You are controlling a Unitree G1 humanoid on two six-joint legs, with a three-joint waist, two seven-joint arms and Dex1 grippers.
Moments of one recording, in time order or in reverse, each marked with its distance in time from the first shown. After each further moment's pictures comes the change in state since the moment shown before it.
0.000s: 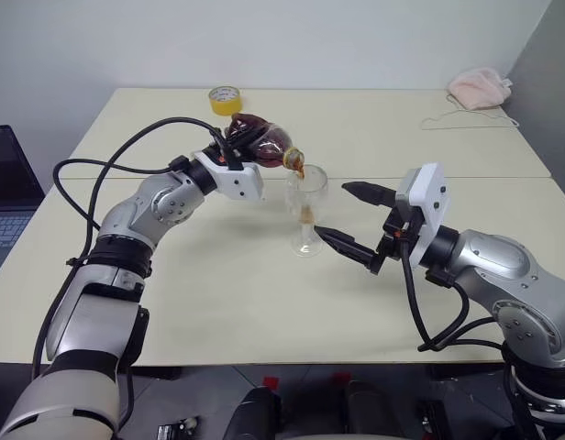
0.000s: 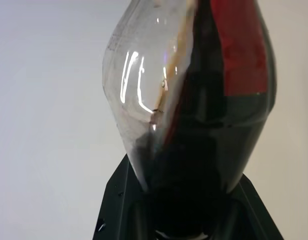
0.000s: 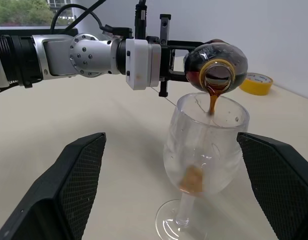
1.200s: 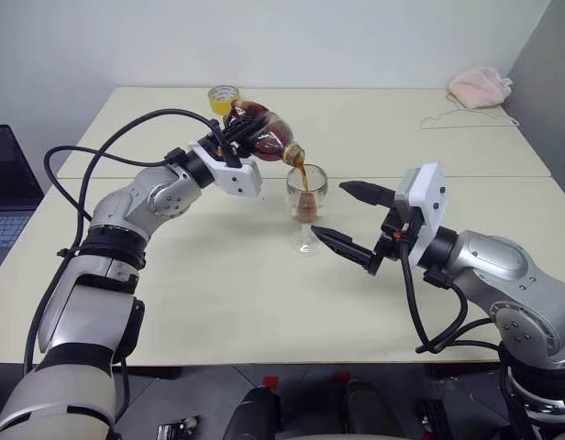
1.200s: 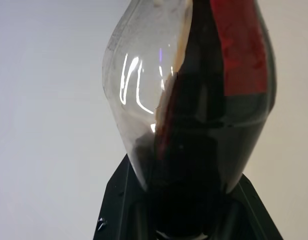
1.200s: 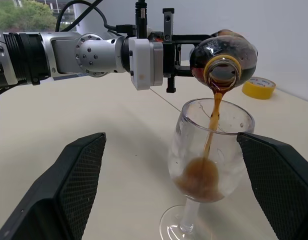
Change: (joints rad) left arm -0.048 0.025 -0.026 0.030 0.057 -0.052 0.100; right arm 0.000 0.020 0.001 -0.011 0.000 0.000 -0.002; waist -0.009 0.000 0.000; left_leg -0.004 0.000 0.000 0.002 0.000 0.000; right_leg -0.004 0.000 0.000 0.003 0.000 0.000
